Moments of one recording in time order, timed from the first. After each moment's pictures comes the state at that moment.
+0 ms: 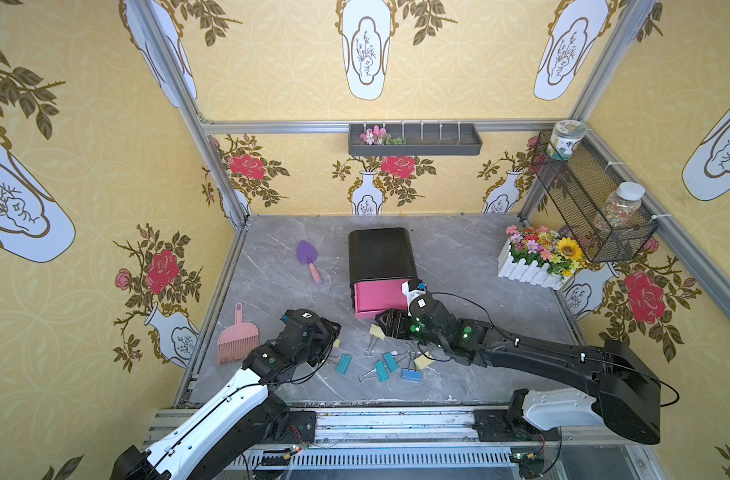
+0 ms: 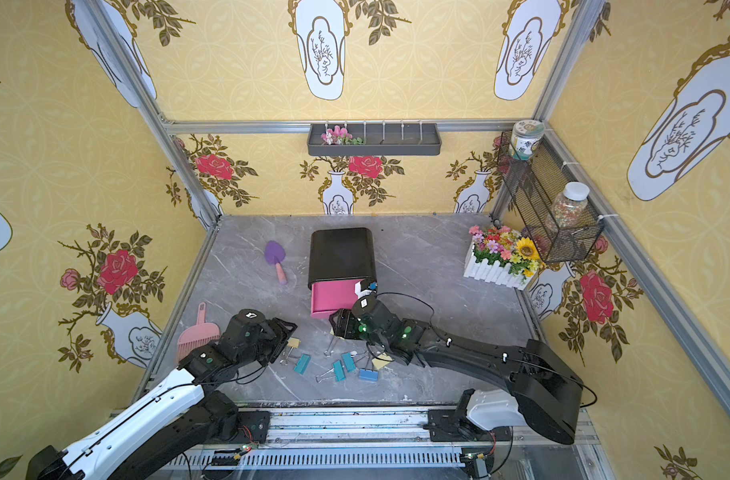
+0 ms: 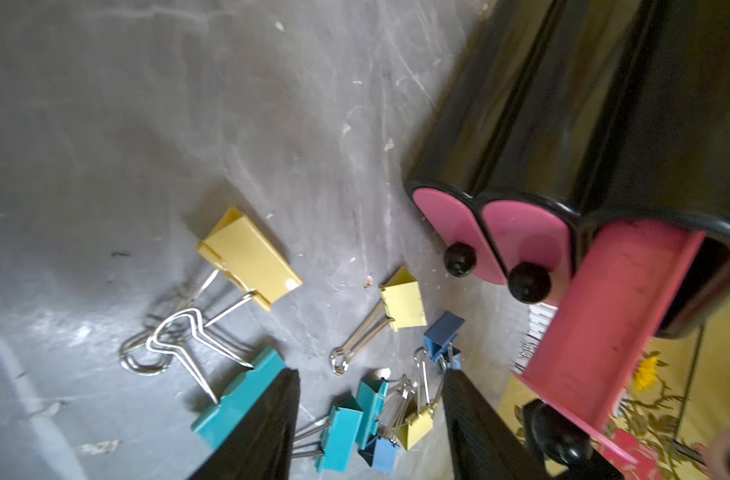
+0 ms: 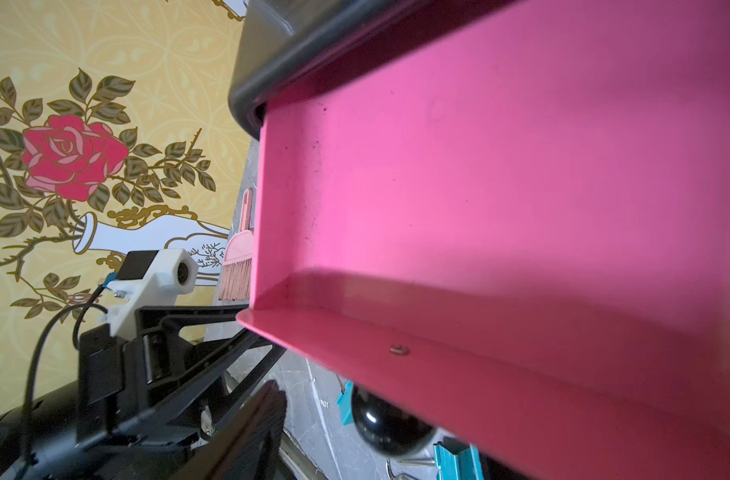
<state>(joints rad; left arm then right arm) -0.60 0.77 0.44 -0.50 0.00 -1.39 0.98 1.30 0.76 -0.06 0.06 0.92</state>
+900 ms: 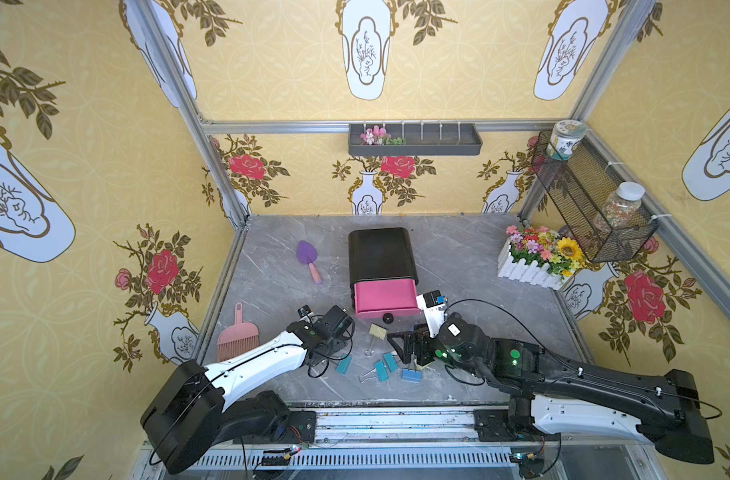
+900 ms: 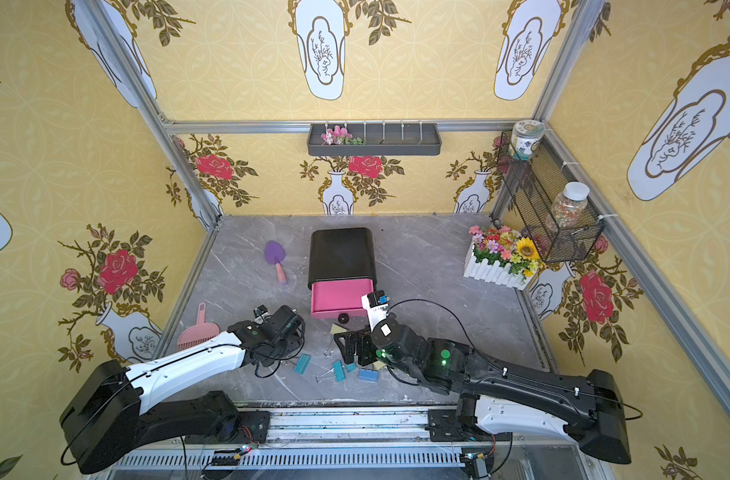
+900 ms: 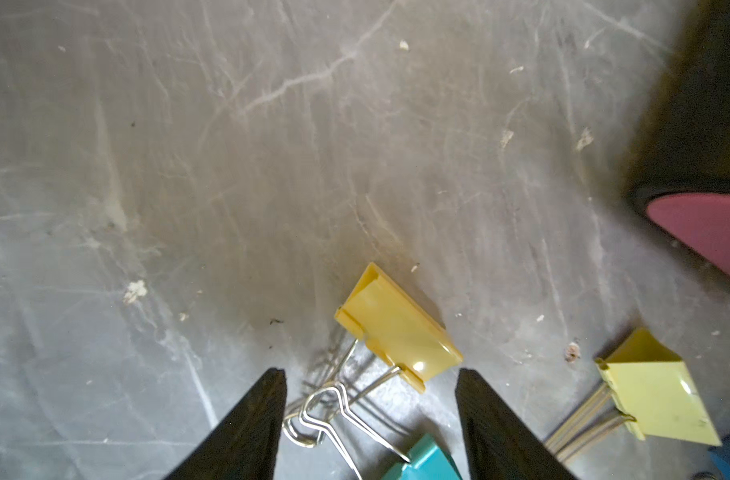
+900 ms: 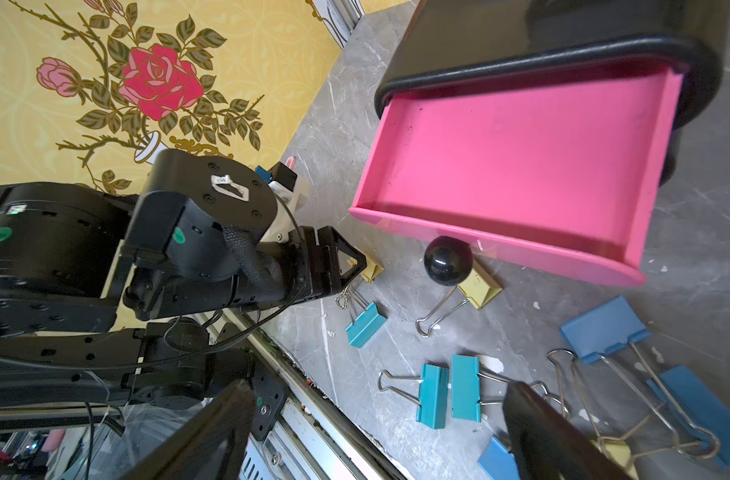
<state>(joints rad) -0.74 1.23 0.59 -0.67 -0.27 -1.23 1.18 0.95 0.76 -0.34 0.23 0.75</state>
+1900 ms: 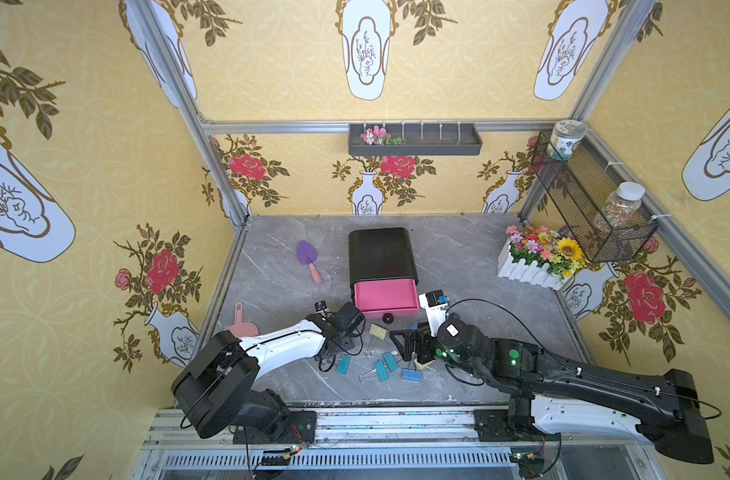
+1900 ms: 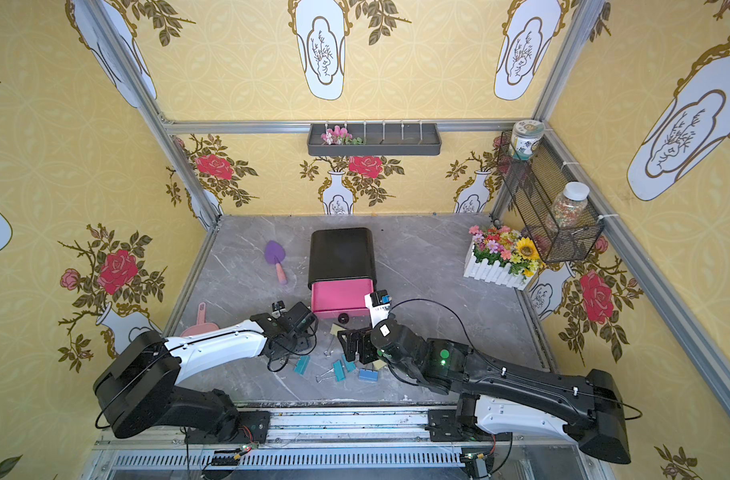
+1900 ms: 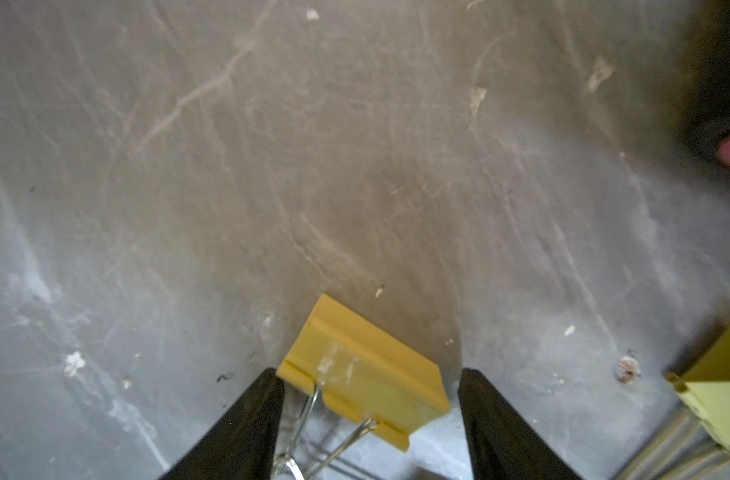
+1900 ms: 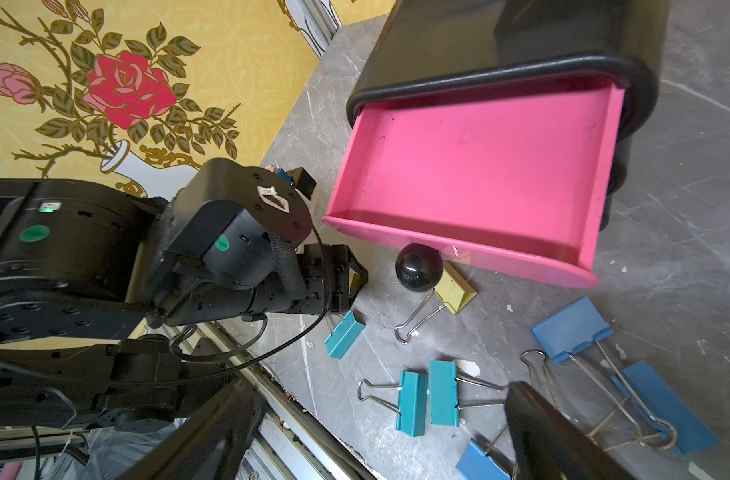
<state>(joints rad) -0.76 1.43 0.66 -0.62 -0.28 -1.06 1.18 0.95 0.75 -0.35 0.29 0.76</state>
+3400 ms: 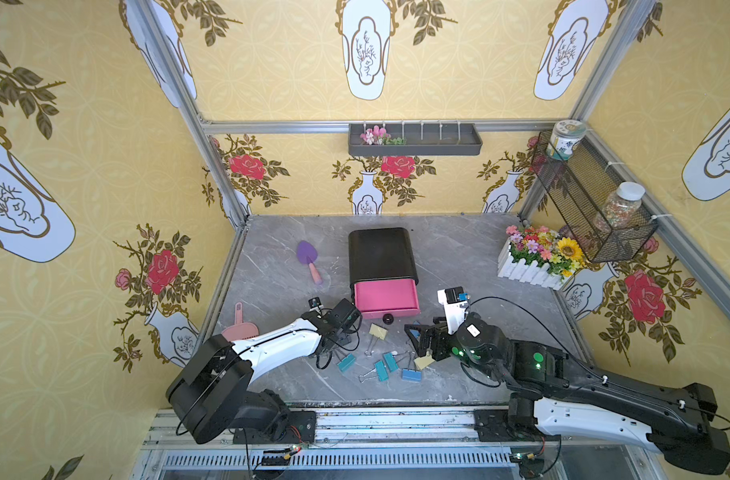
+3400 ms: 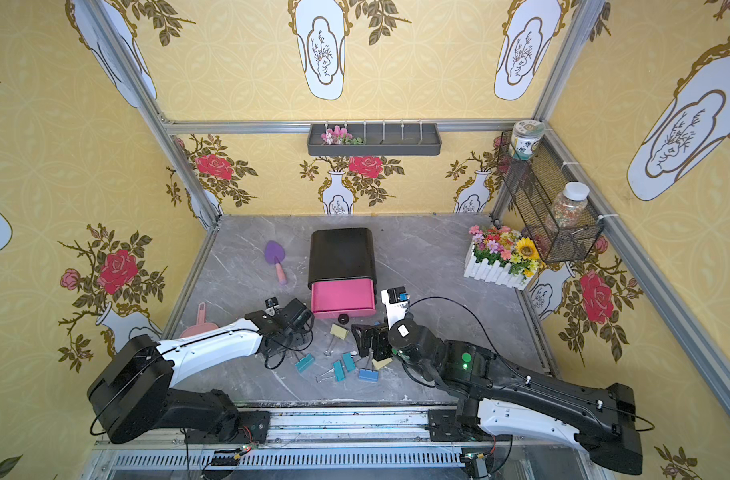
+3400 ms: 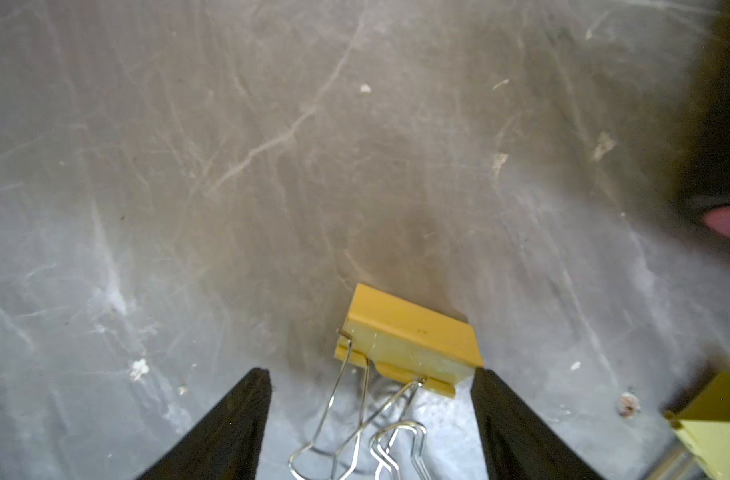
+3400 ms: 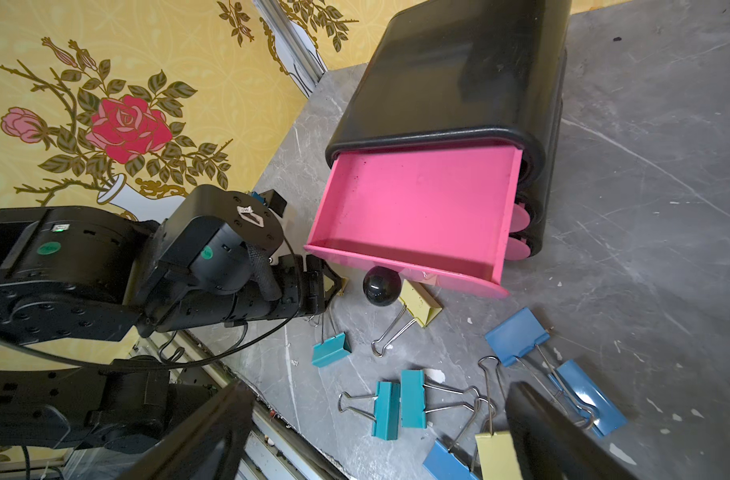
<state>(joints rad) -0.73 1.41 0.69 -0.64 -0.34 -1.06 1.16 0.83 0.76 -0.45 0.36 0.73</state>
